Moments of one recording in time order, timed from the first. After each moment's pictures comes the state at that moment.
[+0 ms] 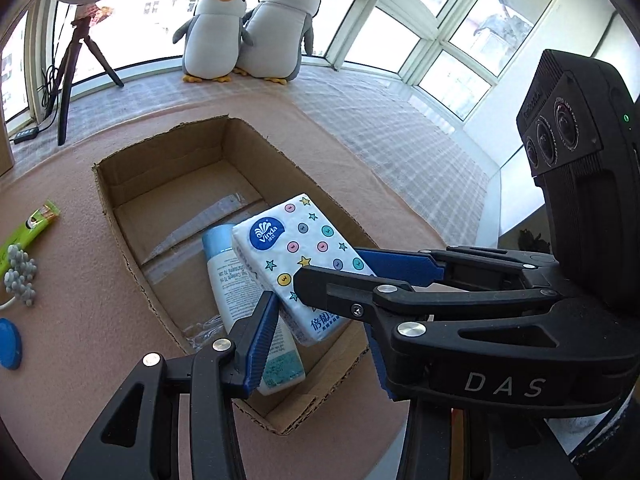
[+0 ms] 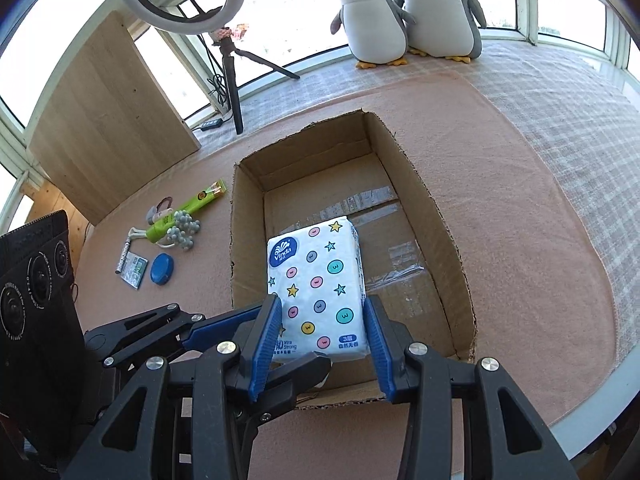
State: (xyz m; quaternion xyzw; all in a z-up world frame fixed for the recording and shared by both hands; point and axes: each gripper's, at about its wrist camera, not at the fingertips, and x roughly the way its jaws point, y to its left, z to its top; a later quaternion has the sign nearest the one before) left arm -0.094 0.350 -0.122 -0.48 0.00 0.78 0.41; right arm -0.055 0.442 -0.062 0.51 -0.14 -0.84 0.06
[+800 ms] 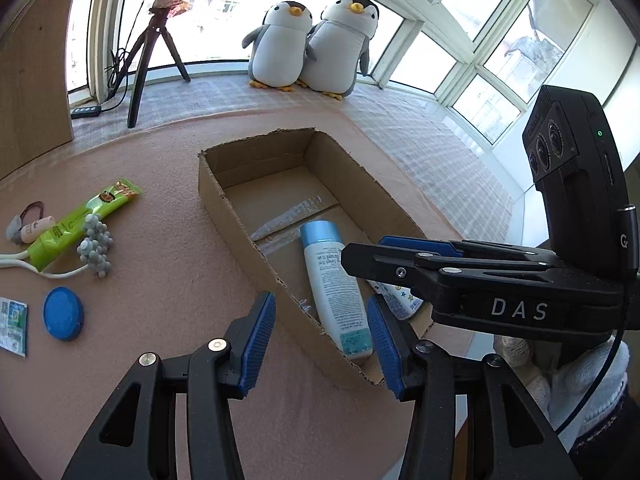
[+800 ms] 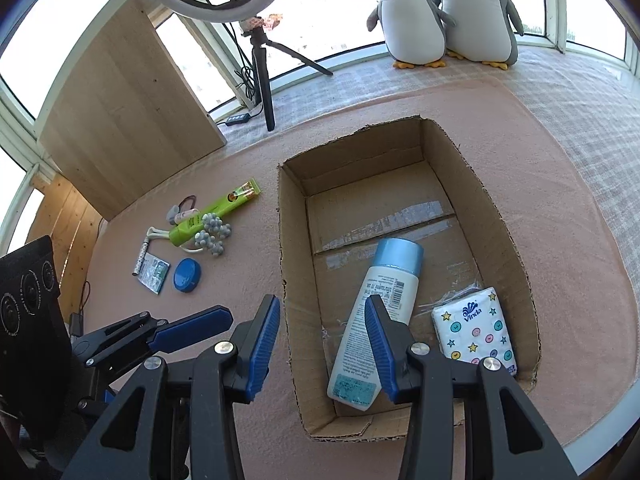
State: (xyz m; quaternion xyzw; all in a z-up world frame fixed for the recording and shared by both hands) left arm -0.109 0.251 -0.110 -0.48 -0.03 0.80 0.35; right arm -0.079 0.395 -0.058 0.51 -0.14 -0.84 0.10
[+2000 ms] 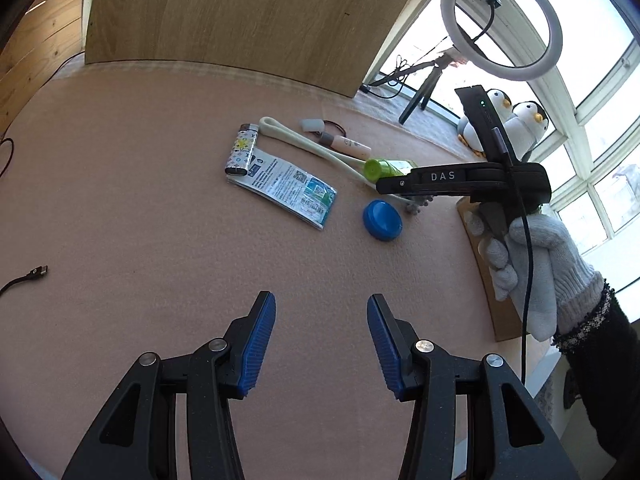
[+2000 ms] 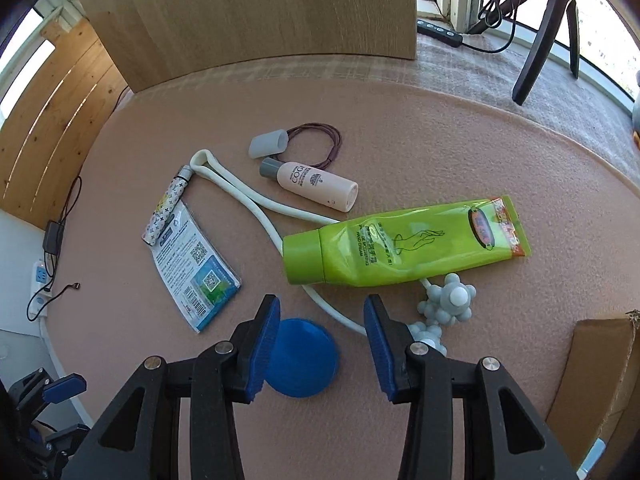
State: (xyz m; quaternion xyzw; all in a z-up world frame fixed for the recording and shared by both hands) left arm -0.067 -0.056 -0.137 -0.50 -0.16 0.84 0.12; right arm -0.222 0.144 -0.137 0.61 0.04 -0.75 0.24
